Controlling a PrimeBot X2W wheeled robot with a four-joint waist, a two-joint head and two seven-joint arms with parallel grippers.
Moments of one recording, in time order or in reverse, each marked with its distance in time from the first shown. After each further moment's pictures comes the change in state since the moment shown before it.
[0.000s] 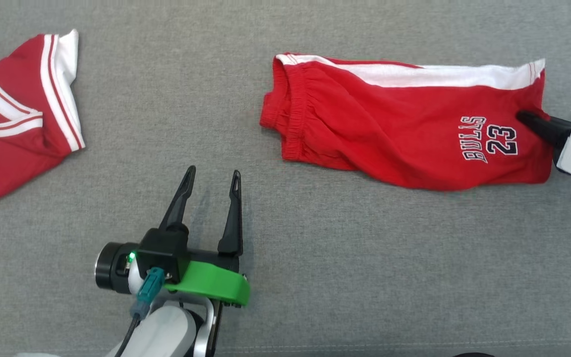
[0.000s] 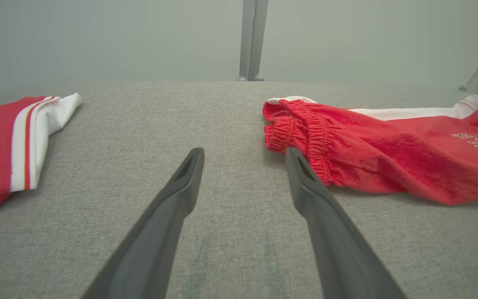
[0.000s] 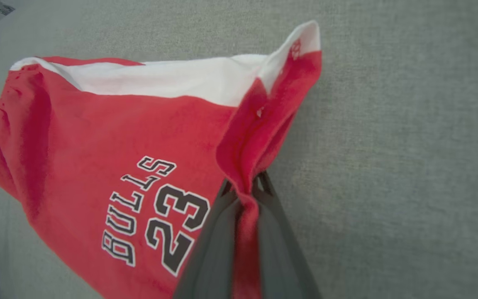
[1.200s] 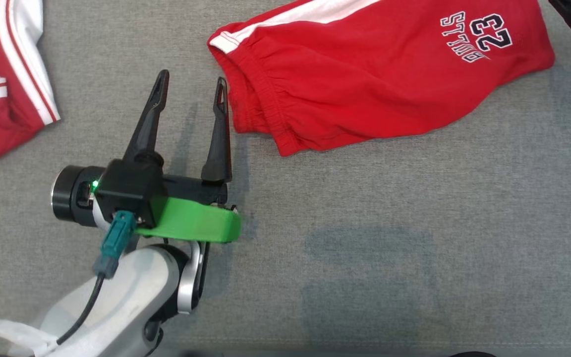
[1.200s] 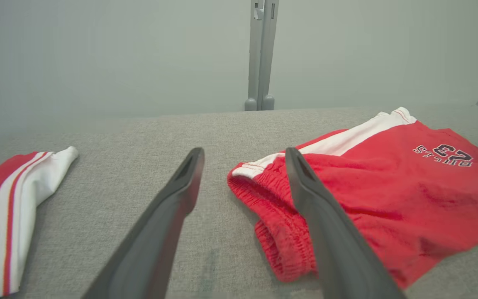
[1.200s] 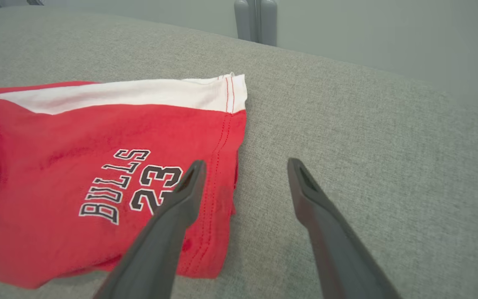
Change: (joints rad) left arm -0.324 0.152 -0.146 -0.184 -0.119 0.219 0.054; right arm -0.248 -0.119 0.031 -0.144 -0.259 -0.001 -0.166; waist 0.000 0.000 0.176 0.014
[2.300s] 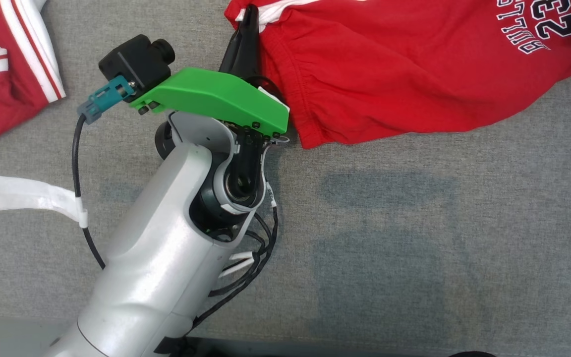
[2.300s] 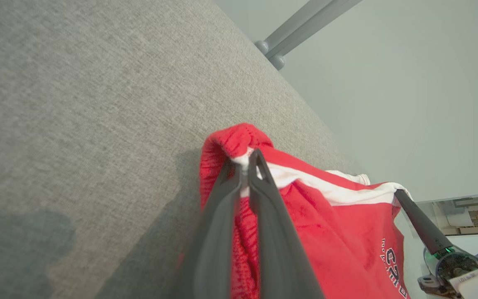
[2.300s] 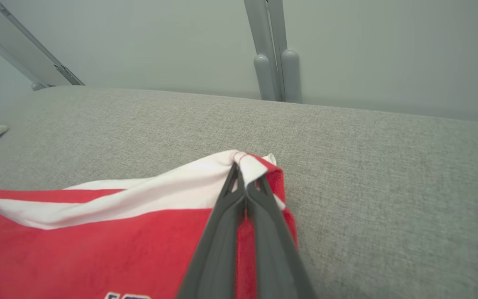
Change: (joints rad) left arm -0.091 -0.454 0.334 0.300 -0.507 -0.251 0.066; right arm -0.004 0.205 -0.280 0.098 -0.099 0.000 -0.045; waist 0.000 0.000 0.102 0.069
